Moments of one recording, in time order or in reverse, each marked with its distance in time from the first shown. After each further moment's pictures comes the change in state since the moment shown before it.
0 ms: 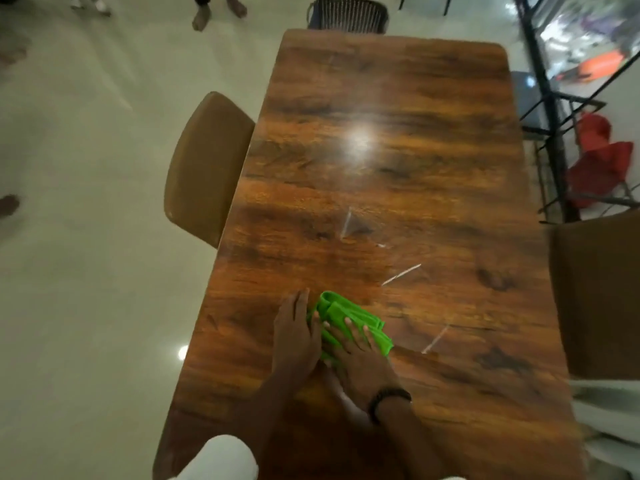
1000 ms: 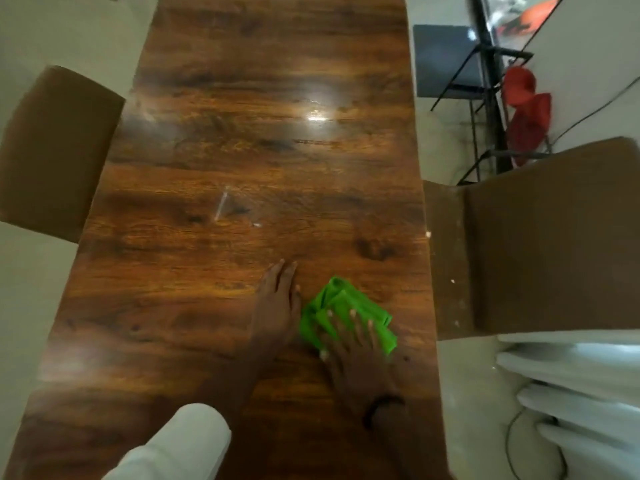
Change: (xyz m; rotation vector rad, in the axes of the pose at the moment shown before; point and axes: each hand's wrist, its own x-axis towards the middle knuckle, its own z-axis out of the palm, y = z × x) left_hand 0.003 0.155 0.136 0.164 -0.074 0.213; right_hand -0.146 0.175 -0.013 0.089 0.107 0.221
